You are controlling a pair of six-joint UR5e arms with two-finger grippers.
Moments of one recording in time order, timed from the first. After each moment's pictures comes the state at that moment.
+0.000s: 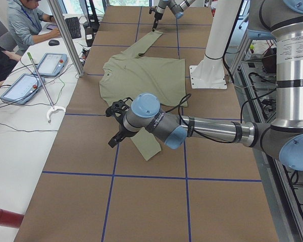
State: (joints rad) left arm -1.59 -1.46 -1.79 -2.12 -2.41 0.19; right arm 0.91 -1.81 1.47 -0.33 1.93 1.01
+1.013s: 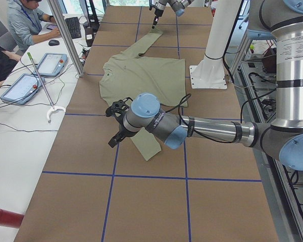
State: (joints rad) left arm -1.59 -1.46 -1.79 -2.12 -2.41 0.18; right arm 0.93 -1.85 1.75 -0.55 1.94 1.01
